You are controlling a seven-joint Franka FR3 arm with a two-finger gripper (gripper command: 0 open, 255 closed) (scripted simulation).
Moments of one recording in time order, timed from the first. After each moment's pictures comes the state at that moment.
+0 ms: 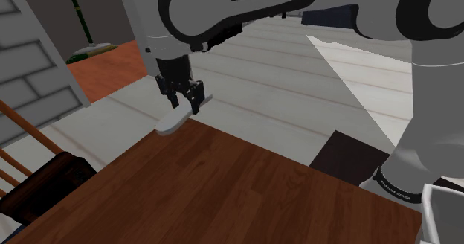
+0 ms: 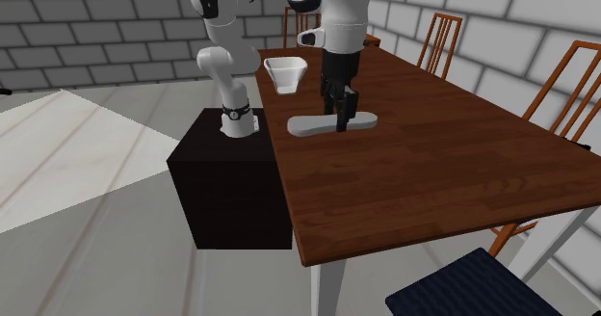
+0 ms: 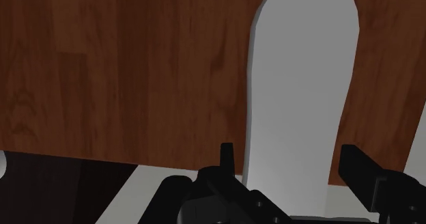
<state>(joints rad) 0.12 0.45 0.62 -1.35 -0.26 1.70 2.01</state>
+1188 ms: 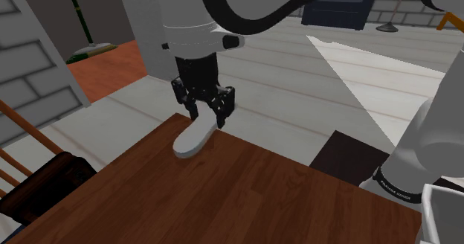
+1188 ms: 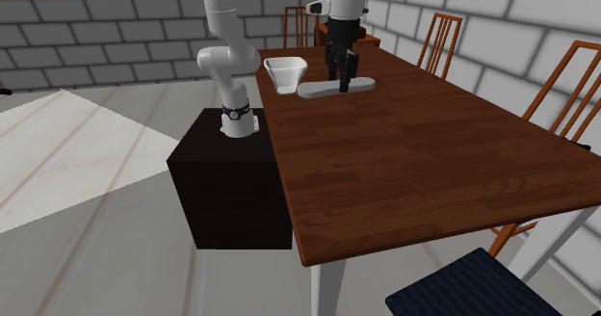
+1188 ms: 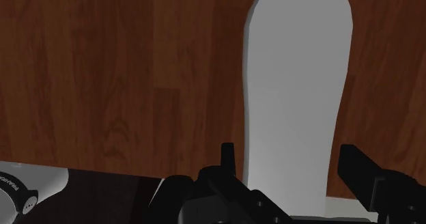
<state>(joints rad) 0.08 0.09 0.71 -1.69 -0.06 1.74 2.06</state>
